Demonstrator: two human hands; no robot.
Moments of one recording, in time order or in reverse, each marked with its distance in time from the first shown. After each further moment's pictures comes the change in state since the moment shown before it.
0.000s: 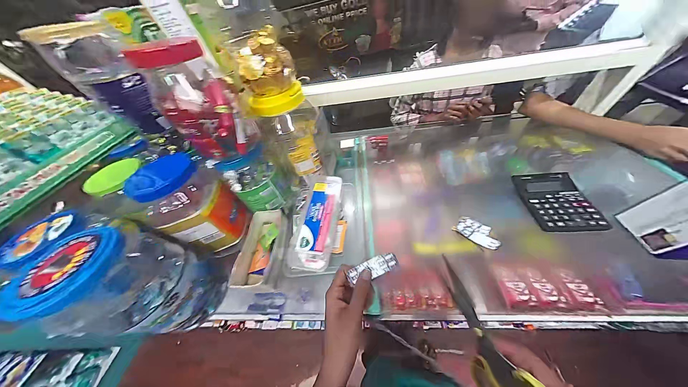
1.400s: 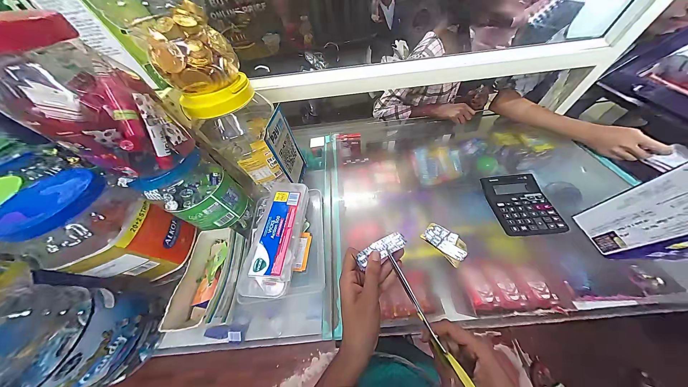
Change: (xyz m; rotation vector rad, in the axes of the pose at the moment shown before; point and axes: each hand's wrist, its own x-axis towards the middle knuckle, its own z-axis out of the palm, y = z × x) left_hand 0.040 -0.009 0.097 -0.349 -0.005 -0.185; right_hand 0.024 -0.007 -0.003 -0.314 0.339 -0.010
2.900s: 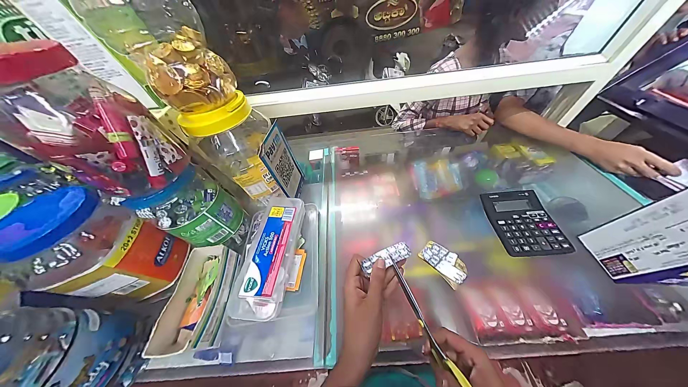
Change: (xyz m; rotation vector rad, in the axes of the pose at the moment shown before) left_hand 0.020 -0.013 0.014 0.022 0.028 -0.046; right_hand 0.021 0.010 -0.021 0.086 -0.030 0.028
